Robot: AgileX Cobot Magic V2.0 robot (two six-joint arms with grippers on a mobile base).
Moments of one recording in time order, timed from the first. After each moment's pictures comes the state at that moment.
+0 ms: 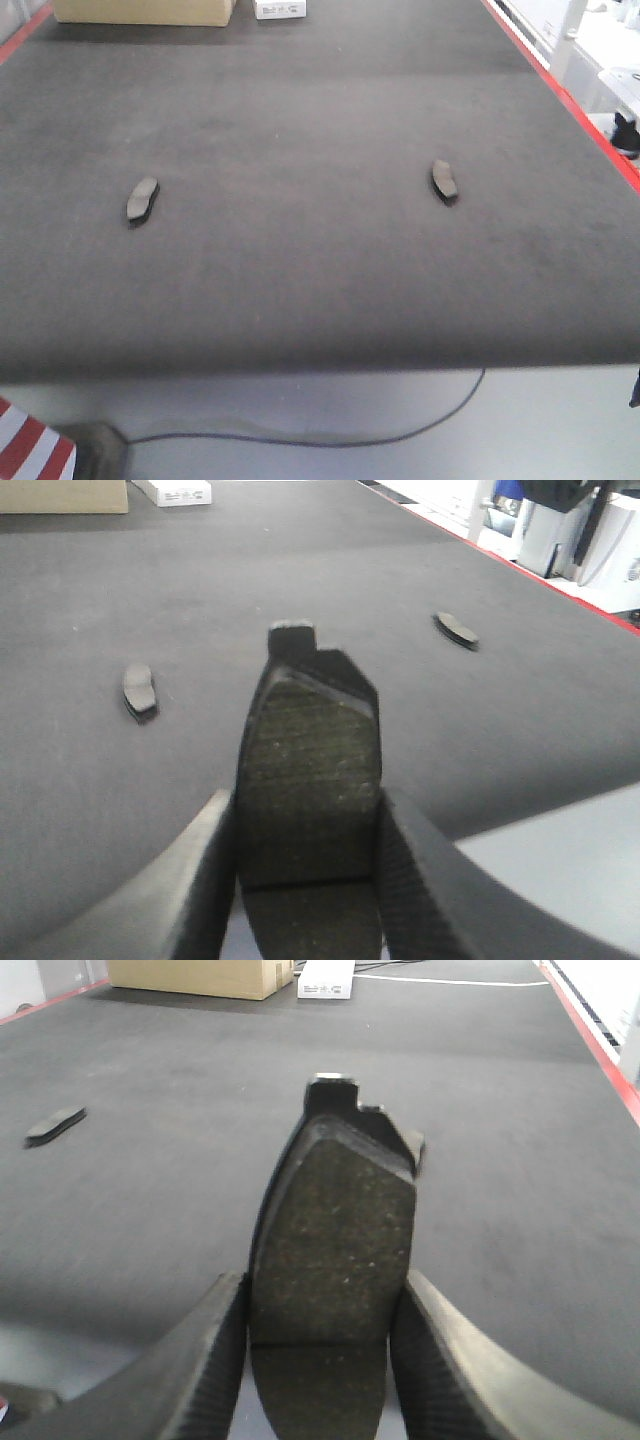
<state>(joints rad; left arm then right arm) -0.54 0.22 -0.56 0.25 0.72 -0.38 0.16 0.23 -0.40 0.19 0.52 -0.21</state>
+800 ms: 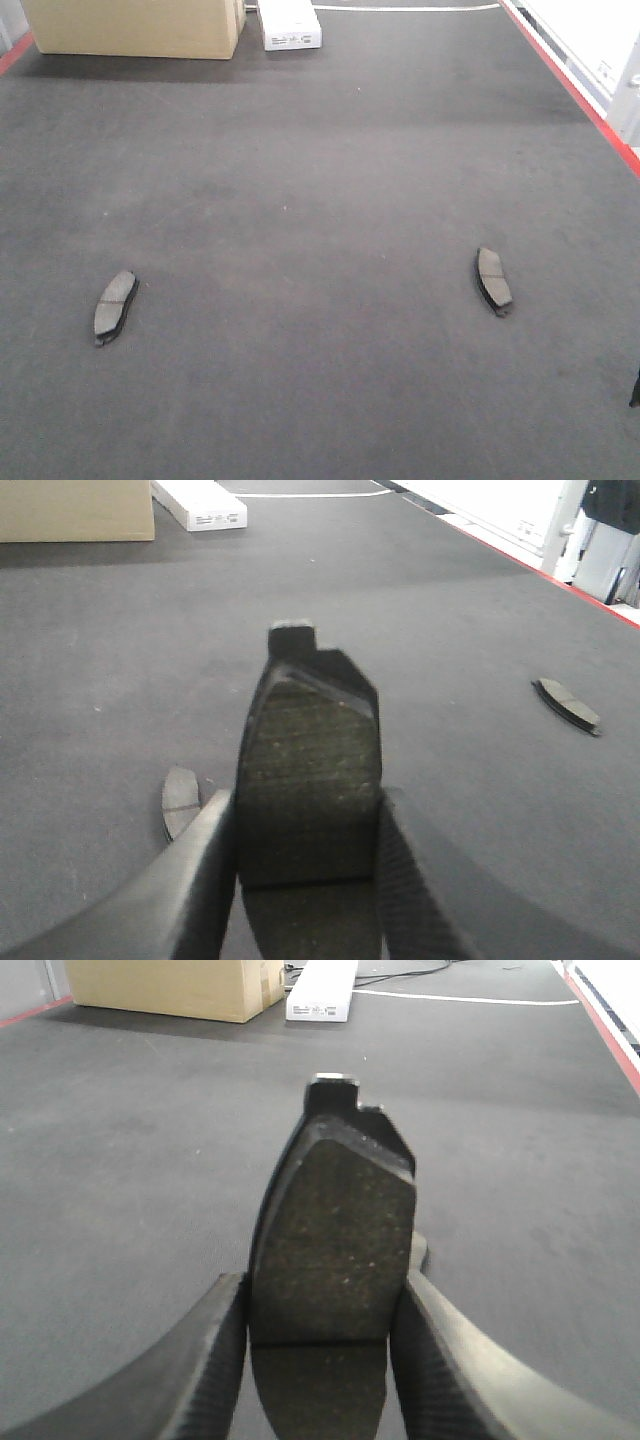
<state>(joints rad) -0.54 0.22 -0.56 0.25 0.72 -0.38 0.16 0.23 -0.40 0.19 0.52 -0.21</state>
